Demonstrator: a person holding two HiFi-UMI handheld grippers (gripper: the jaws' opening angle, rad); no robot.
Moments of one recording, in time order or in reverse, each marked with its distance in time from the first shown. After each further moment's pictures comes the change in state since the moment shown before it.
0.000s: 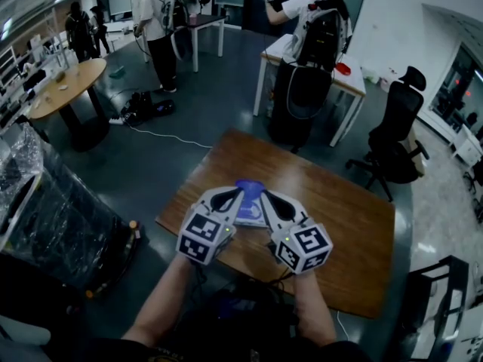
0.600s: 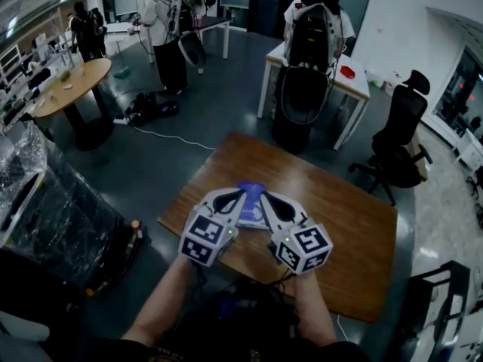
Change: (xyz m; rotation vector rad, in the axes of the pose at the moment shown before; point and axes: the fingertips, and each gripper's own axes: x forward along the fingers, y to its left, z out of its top) left arm 0.000 -0.001 0.002 0.026 0.005 0.014; right arm 0.006 0.002 -0.001 -0.001 0.006 0.039
